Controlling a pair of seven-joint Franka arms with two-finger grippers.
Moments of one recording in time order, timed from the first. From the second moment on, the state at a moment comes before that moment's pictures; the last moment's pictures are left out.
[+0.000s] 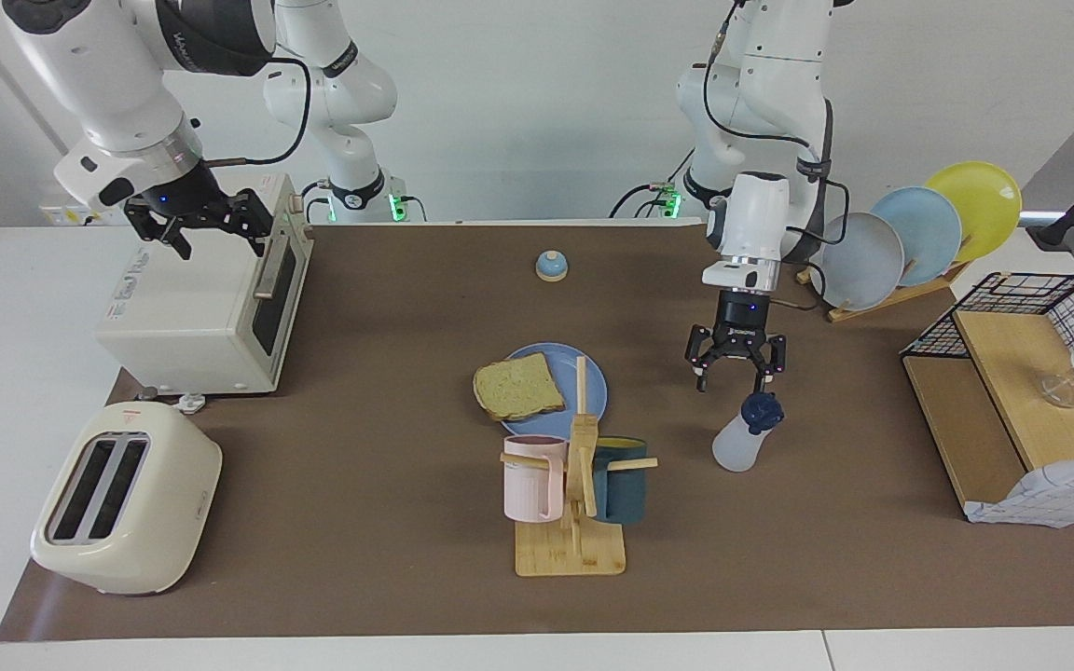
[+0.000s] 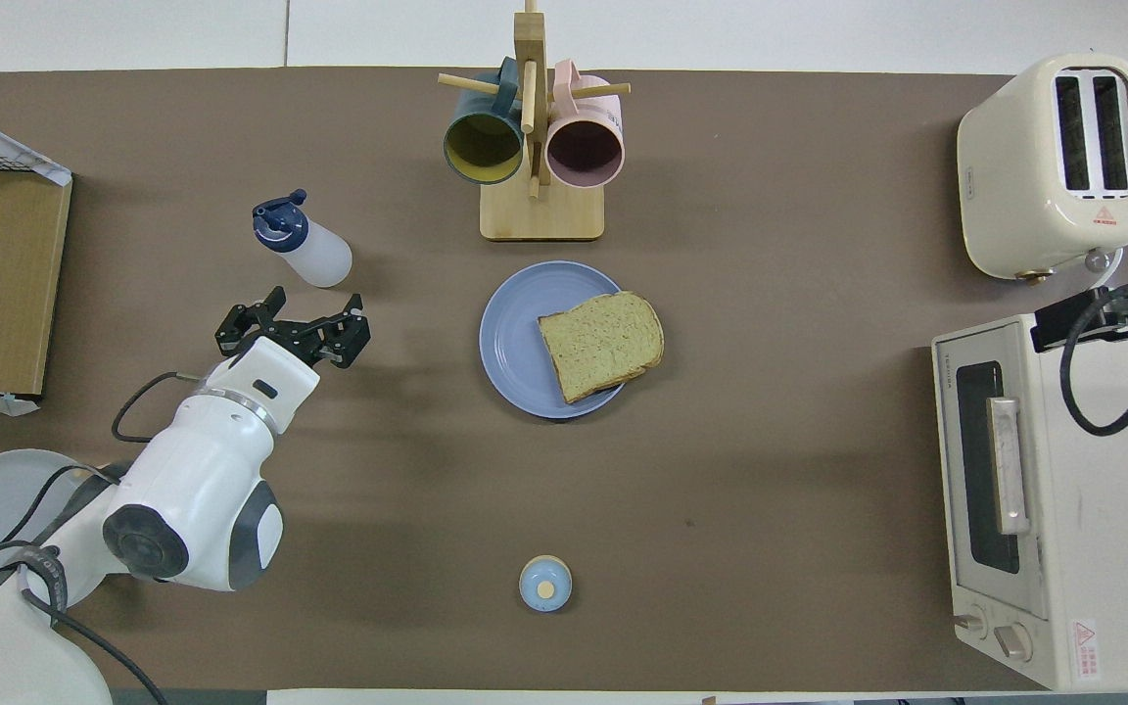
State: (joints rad) left arm -0.54 0.11 0.21 -2.57 -0.05 3.50 -0.12; right arm 0.06 -0.03 -0.09 -1.65 -0.04 1.52 -0.08
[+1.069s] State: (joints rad) left arm -0.66 0.07 0.21 -2.36 -0.05 3.06 -0.19; right arm 0.06 -0.03 -0.09 -1.65 -0.04 1.52 -0.08
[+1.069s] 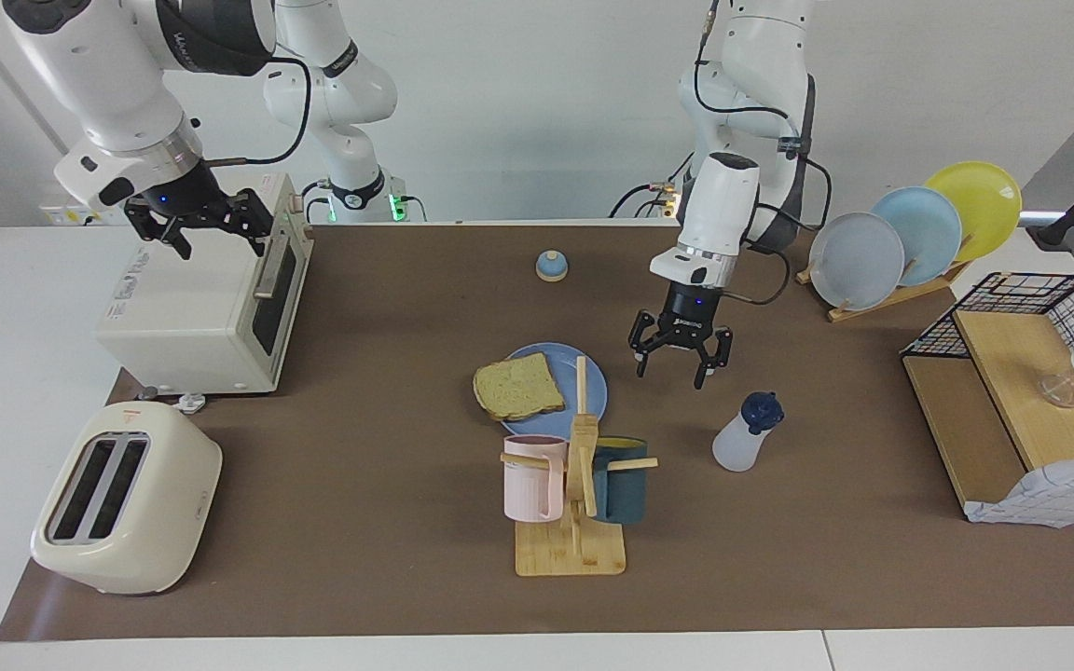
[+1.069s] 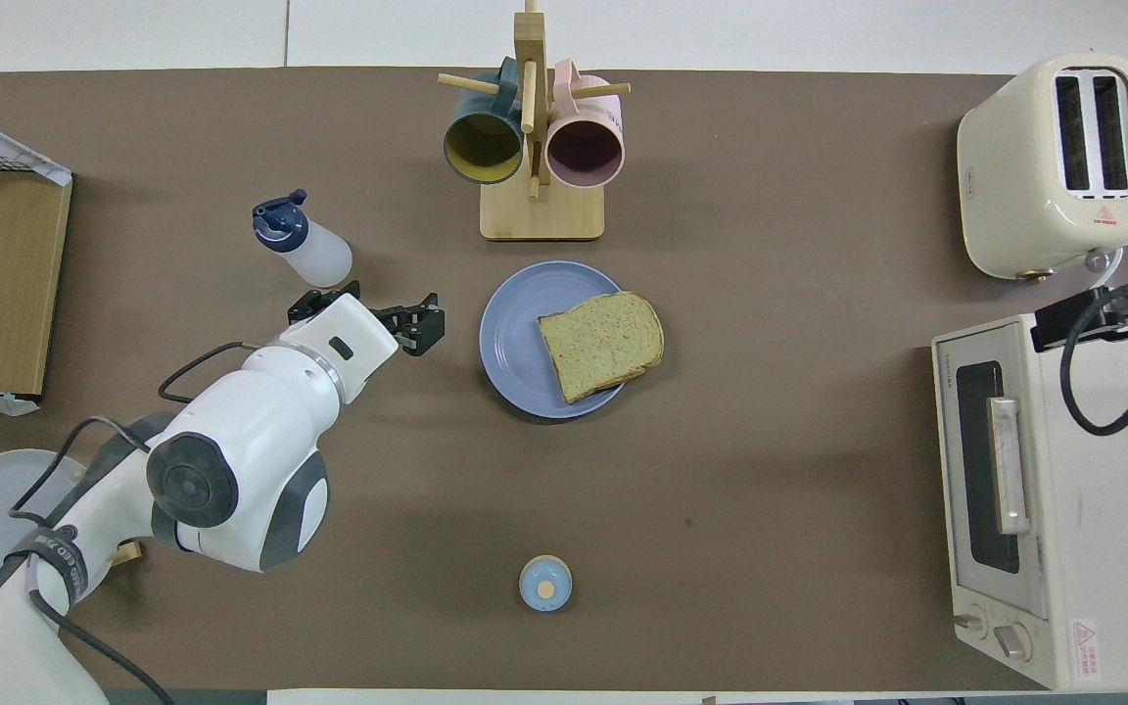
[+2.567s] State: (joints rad) left arm -0.25 -0.04 0.24 -1.64 -0.04 1.62 0.16; right arm 0.06 -0.03 -0.09 -1.65 -0.04 1.52 -0.08
